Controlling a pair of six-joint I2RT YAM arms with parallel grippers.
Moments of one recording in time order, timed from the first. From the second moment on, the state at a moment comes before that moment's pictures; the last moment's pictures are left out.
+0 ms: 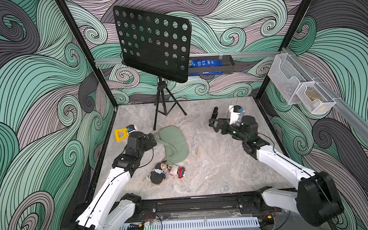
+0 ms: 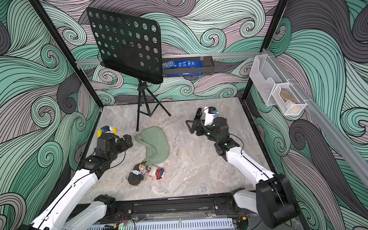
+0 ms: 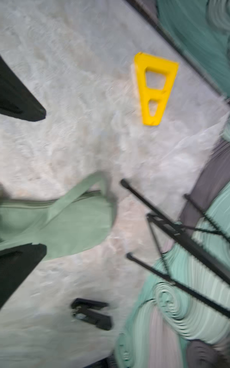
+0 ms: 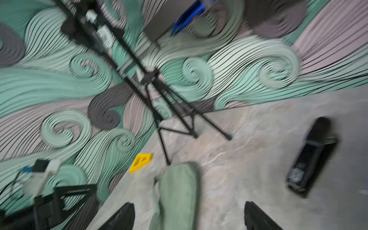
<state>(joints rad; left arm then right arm) -0.33 0.91 0.69 -0.46 -0.24 -0.56 0.38 1.25 0.73 0.32 -0.37 0.52</state>
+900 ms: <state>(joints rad) -0.49 0.54 0.67 -0.78 -0.36 -0.58 0.99 1.91 1.23 -0.05 0.10 0.58</state>
